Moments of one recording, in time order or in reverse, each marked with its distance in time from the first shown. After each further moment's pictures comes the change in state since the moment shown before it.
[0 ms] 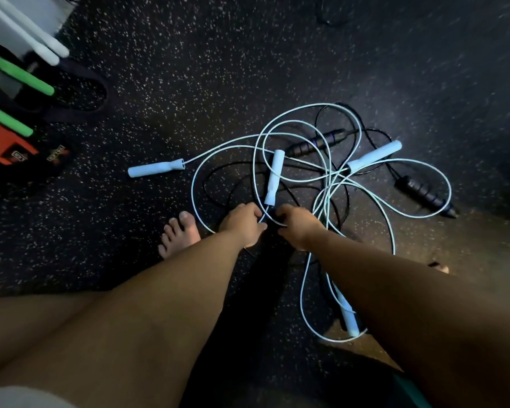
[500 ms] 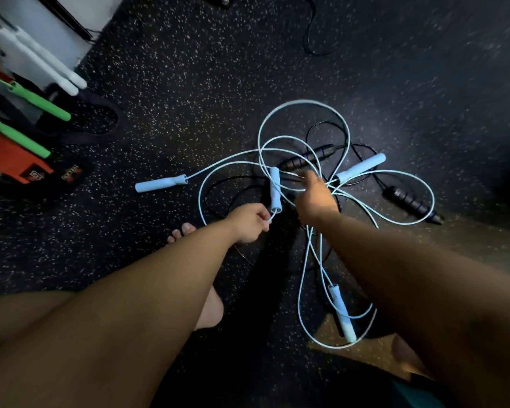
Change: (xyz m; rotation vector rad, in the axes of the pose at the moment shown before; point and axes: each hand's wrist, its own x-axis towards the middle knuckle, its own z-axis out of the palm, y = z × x) left_hand -0.019 0.033 -0.043 -0.227 -0.145 0.082; right_hand -0.009 -0.006 -0.071 0.280 0.418 0.013
